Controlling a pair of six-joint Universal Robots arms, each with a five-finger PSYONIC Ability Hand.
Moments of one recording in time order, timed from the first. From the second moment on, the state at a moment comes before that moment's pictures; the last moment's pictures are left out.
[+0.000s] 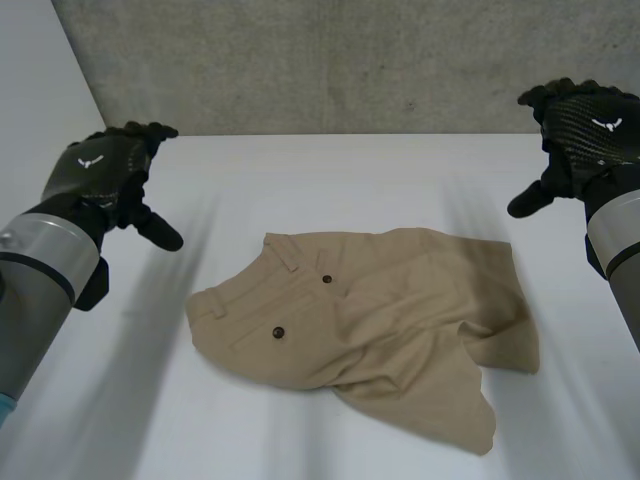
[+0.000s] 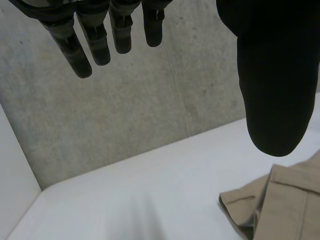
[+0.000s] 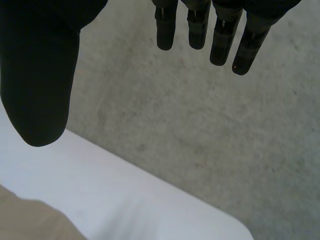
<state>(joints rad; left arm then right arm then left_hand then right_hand) 4.37 -1.59 -1.68 3.21 -1.61 3.14 1.89 -1.55 1.67 -0.20 1.62 3.00 0.18 0.20 0.21 0.20 0.05 0.21 0.22 0.22 0.24 0.07</state>
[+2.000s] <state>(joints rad) 4.57 -1.88 -1.35 3.38 -1.83 3.36 1.90 -1.44 1.75 -0.26 1.35 2.83 1.16 1.20 1.18 1.18 0.92 0.21 0.22 0.22 0.24 0.07</state>
